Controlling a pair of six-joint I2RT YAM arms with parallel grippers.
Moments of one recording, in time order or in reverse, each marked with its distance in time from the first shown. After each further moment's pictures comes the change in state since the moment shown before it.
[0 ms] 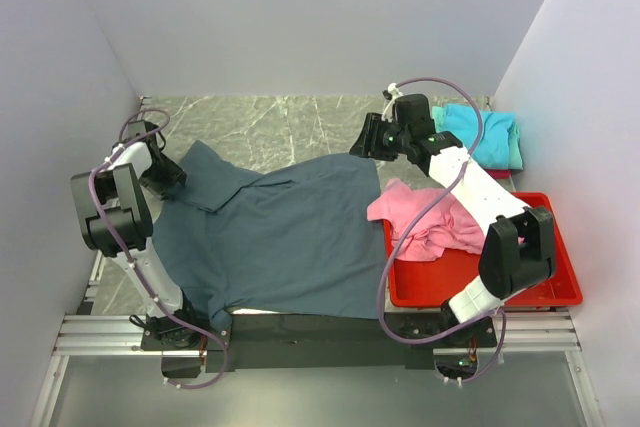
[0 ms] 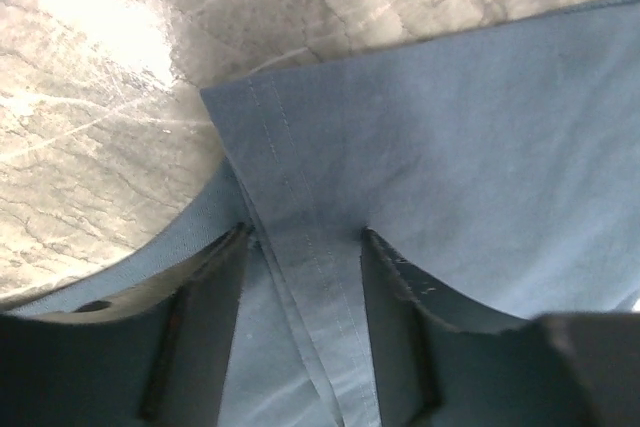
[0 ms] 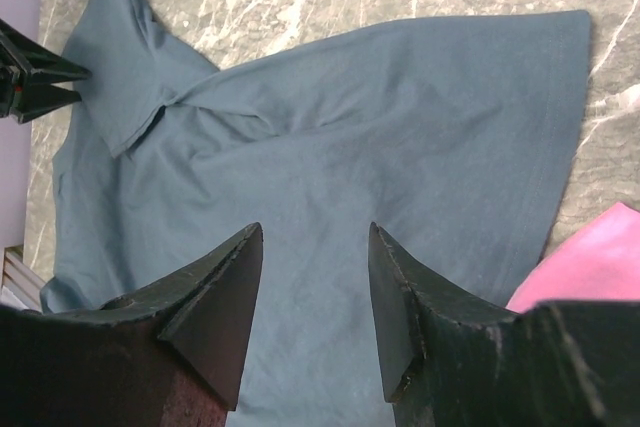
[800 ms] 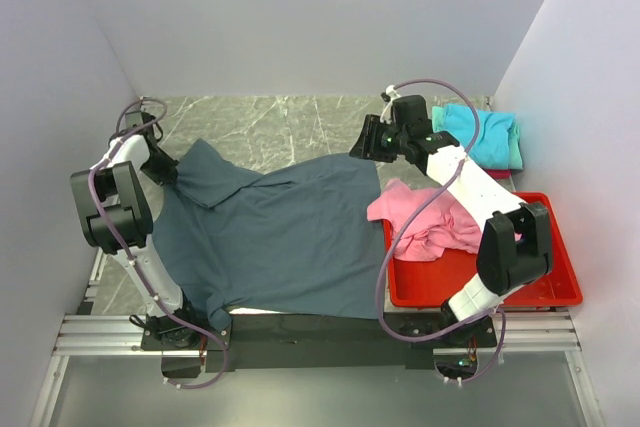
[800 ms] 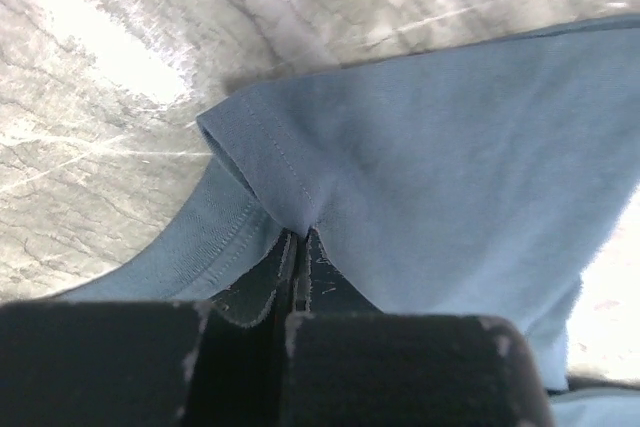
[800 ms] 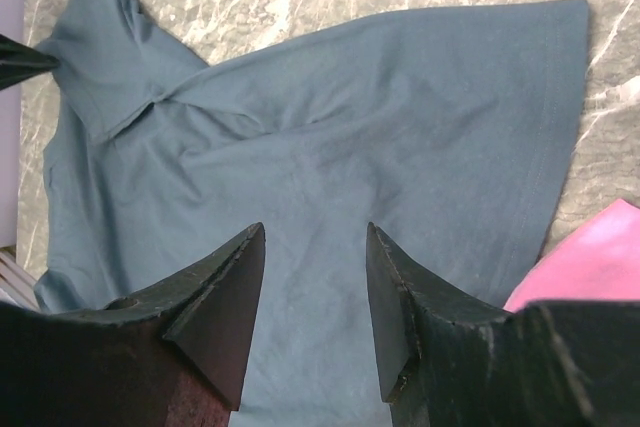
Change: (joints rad) left arm 0.005 0.027 0.092 -0.026 0.005 0.014; right arm 0.001 0.024 0.000 -0.002 0.004 0.000
